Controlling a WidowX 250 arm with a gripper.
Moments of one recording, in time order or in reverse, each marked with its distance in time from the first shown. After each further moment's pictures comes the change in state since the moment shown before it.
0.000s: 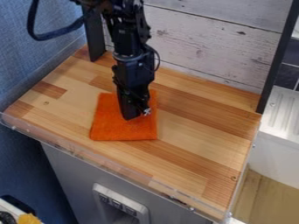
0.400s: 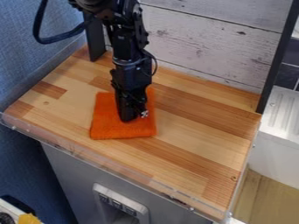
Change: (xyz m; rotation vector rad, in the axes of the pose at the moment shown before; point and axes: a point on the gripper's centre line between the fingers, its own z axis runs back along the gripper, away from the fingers) arm -0.001 0.011 -0.011 0.005 0.022 0.018
